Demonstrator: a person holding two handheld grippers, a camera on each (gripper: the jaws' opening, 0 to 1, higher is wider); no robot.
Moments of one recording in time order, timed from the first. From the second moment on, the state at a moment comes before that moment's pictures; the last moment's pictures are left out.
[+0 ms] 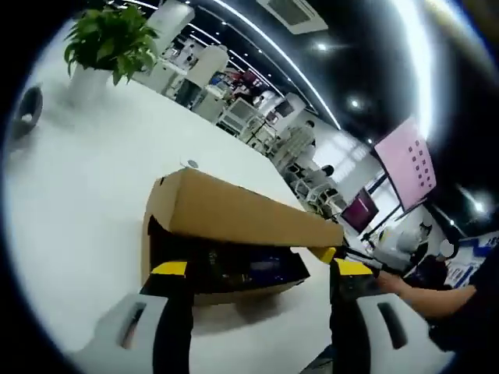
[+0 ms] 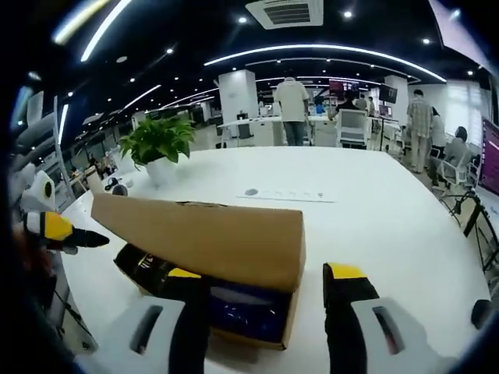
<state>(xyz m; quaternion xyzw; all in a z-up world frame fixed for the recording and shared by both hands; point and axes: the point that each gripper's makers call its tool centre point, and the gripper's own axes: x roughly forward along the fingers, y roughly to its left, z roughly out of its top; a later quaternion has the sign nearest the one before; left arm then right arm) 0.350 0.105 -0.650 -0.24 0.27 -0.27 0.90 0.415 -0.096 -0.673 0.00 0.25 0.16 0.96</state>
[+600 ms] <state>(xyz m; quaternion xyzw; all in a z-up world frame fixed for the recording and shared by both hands) 0.348 0.108 -0.647 -0.07 0.22 -0.30 0.93 0.428 -0.091 -0.668 -0.02 0.22 0.16 0.96</state>
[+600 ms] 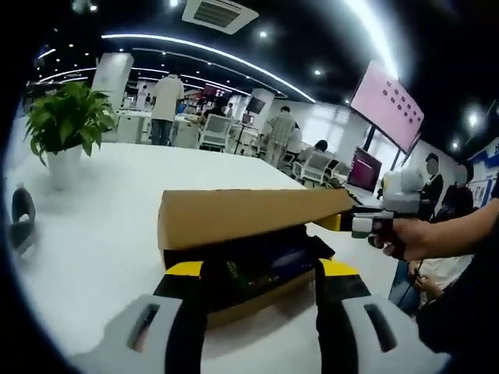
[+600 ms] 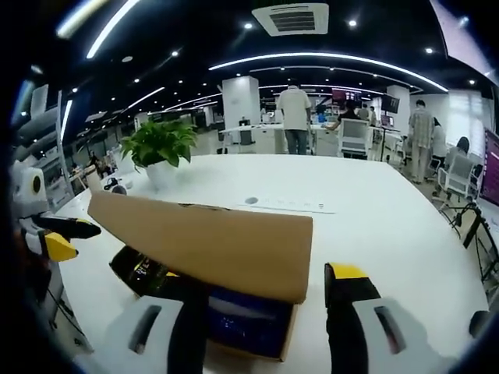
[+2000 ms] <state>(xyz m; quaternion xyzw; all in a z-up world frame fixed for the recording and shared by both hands) 0.363 0.116 -0.670 -0.07 0.27 -0.31 0.91 0.475 -0.109 -0.640 -0.11 0.20 0.12 0.97</state>
